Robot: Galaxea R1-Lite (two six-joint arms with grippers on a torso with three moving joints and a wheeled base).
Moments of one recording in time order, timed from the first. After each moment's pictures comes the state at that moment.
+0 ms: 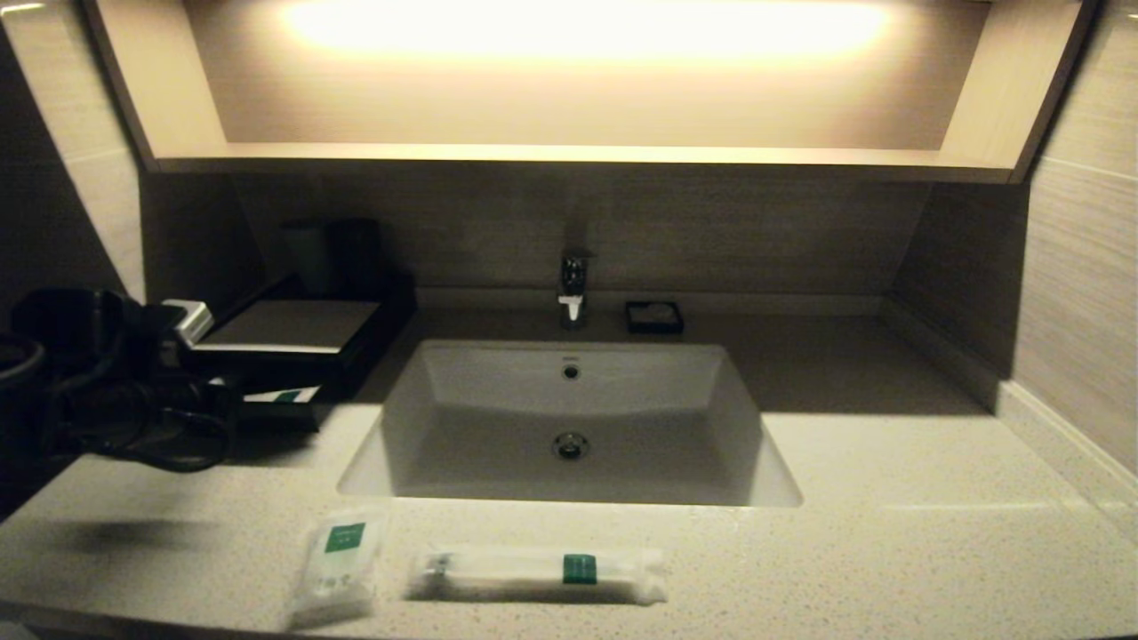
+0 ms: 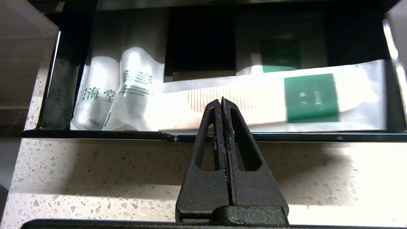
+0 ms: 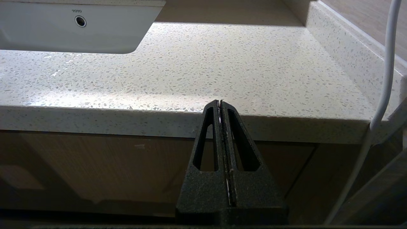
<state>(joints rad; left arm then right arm) 0.25 1.81 -0.89 -0.32 -0.20 0.25 0.00 0.00 0.00 0.00 0.01 -0.02</state>
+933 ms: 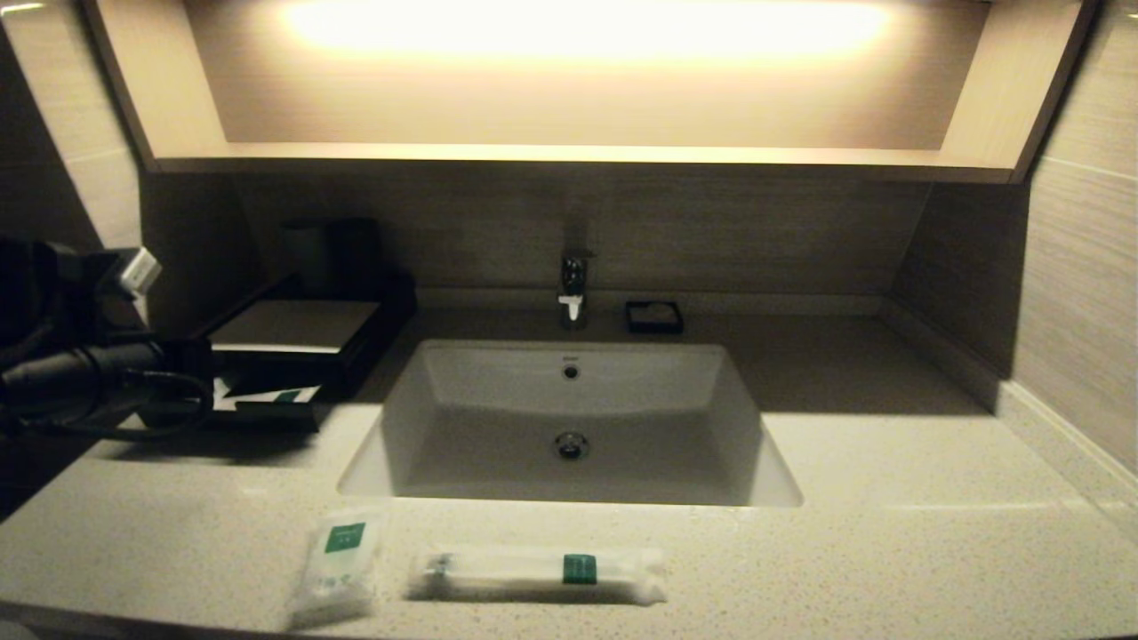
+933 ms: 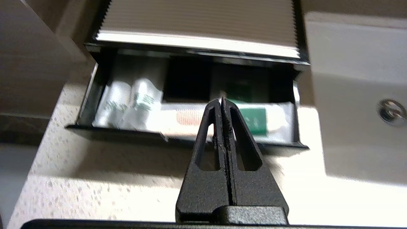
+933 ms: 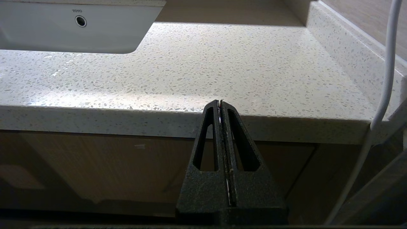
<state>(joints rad) 0.23 1.63 -0.89 -0.28 -0.21 0.08 0.00 0.00 0.00 0.00 0.01 -0.02</state>
